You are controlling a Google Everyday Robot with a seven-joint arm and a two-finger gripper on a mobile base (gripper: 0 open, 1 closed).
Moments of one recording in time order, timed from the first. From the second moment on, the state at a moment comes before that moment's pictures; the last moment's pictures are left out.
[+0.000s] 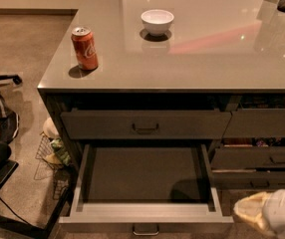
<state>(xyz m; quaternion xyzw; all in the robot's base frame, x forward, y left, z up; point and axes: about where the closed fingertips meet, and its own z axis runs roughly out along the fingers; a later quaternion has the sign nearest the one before) 0.335 -0.269 0.676 -0.43 0.86 0.07 0.27</state>
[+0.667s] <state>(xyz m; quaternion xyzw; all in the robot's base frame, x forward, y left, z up) 0.309 -0.265 0.525 -0.40 0.86 0.14 0.30</state>
